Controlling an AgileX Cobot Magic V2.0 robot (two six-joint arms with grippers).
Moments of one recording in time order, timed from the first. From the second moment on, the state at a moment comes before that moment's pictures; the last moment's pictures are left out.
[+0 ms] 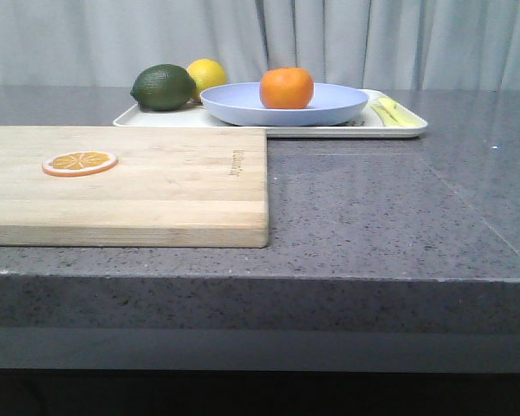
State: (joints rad) left arm -0.09 0.00 0.01 -0.09 0.06 0.03; right arm 0.04 -0.01 0.02 0.13 0.09 -0.14
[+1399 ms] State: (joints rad) left arm -0.09 0.00 0.01 -0.09 0.06 0.03; right arm 0.03 -0.01 0.03 -0.05 0.00 0.10
